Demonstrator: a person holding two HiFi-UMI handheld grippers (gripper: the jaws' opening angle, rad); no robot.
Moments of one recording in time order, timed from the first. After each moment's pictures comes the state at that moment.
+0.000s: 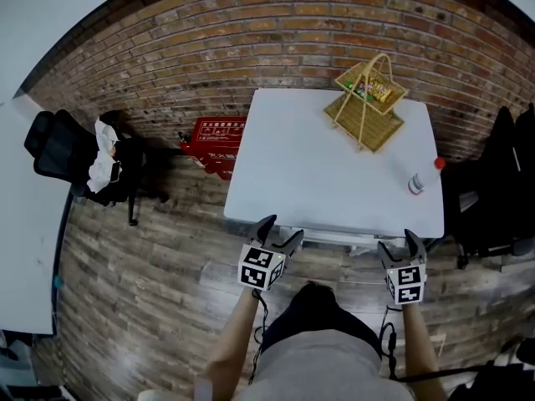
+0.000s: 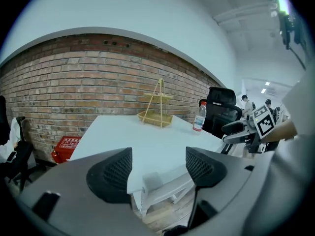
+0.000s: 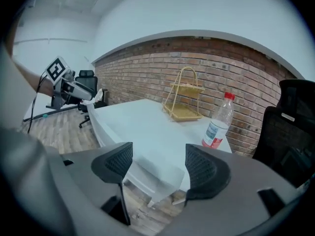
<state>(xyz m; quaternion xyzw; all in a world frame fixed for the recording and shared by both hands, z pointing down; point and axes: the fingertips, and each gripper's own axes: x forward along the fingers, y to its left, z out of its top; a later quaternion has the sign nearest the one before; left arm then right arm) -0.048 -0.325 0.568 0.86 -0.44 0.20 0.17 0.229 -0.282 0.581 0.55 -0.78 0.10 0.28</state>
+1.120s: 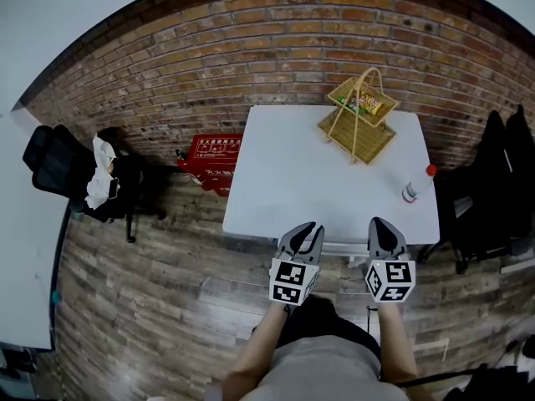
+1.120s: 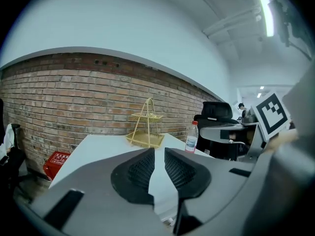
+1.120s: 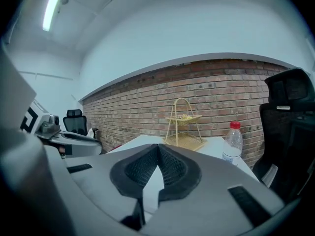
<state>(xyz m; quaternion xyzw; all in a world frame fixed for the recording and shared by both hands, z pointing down) 0.030 -0.329 0.503 0.88 -0.45 0.11 0.11 0.167 -0.326 0.482 0.61 -0.78 0.10 0.09</state>
